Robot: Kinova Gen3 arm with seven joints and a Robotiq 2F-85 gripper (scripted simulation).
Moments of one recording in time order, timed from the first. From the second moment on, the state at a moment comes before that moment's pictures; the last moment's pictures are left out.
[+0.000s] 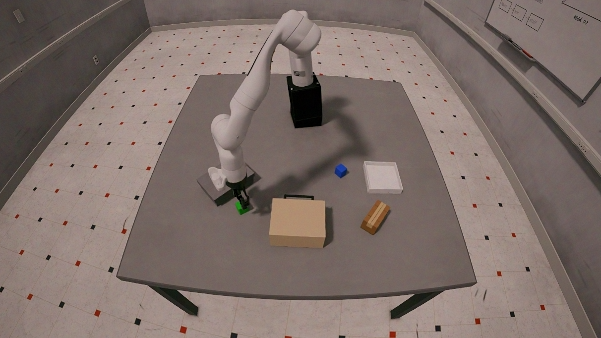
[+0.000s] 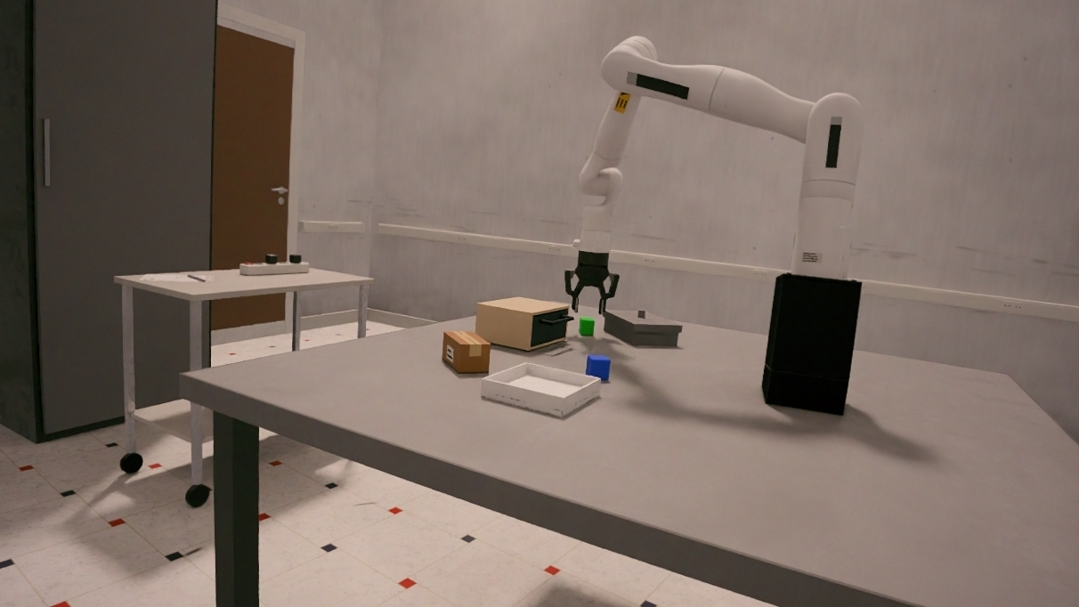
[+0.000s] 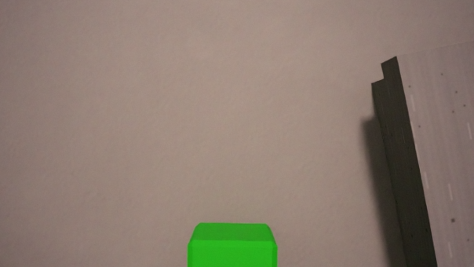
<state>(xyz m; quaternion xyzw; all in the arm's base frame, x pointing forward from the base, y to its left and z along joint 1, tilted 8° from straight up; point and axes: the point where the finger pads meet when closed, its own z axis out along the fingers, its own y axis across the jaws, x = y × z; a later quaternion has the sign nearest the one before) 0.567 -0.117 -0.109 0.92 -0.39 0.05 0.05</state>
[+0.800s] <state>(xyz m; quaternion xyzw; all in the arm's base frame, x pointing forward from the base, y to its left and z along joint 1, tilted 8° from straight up) 0.568 -0.120 -0.131 0.92 -0.39 0.05 0.05</state>
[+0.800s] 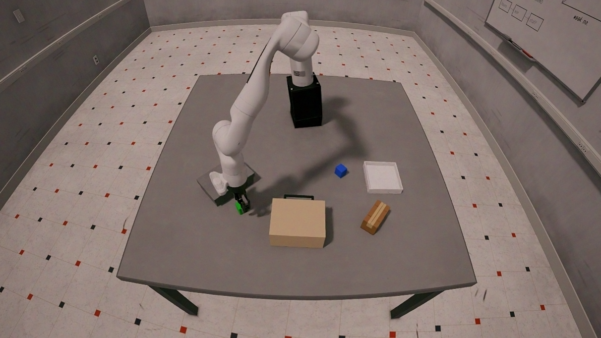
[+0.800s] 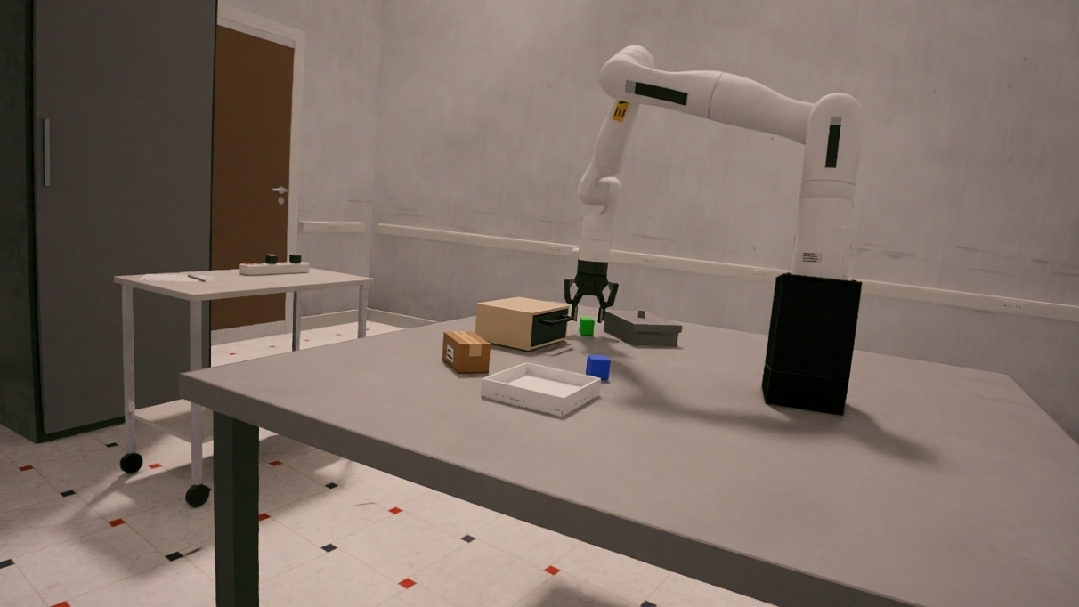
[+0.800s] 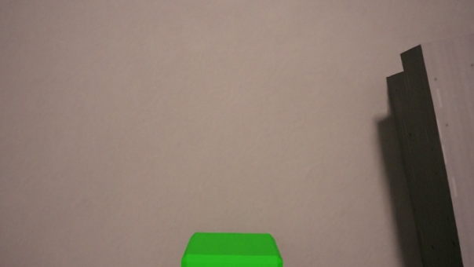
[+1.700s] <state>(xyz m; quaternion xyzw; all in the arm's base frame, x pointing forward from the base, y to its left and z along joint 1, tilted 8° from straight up) 0.569 -0.123 -0.157 0.92 -0.39 0.05 0.05</state>
